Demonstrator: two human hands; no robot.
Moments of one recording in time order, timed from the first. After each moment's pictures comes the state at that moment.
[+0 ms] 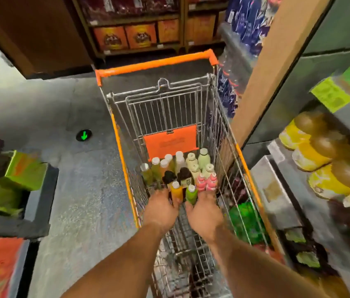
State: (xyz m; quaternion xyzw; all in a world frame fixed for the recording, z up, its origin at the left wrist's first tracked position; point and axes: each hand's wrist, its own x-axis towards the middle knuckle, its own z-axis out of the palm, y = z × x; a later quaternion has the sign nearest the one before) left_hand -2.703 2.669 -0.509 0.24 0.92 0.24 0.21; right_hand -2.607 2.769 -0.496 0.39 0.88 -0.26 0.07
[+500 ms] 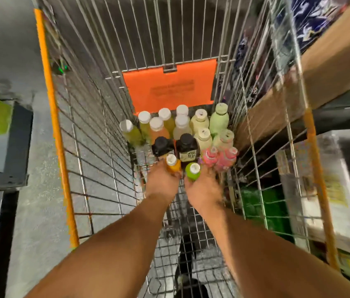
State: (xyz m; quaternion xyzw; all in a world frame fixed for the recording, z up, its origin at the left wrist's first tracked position) left_hand -2.760 2.757 -0.714 0.05 0.92 0.29 0.28; right_hand -2.681 2.841 -0.702 0.45 0.85 -0.26 0.13
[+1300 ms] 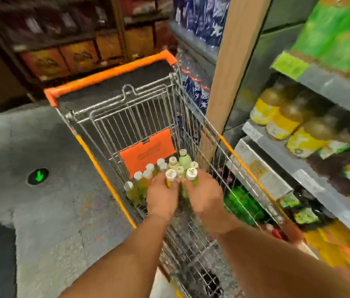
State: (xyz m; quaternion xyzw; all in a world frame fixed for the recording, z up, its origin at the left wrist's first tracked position) left_hand -2.755 2.695 -0.499 0.30 0.84 0.41 0.21; right_hand -2.651 2.757 -0.484 0.51 0.77 -0.30 -0.23
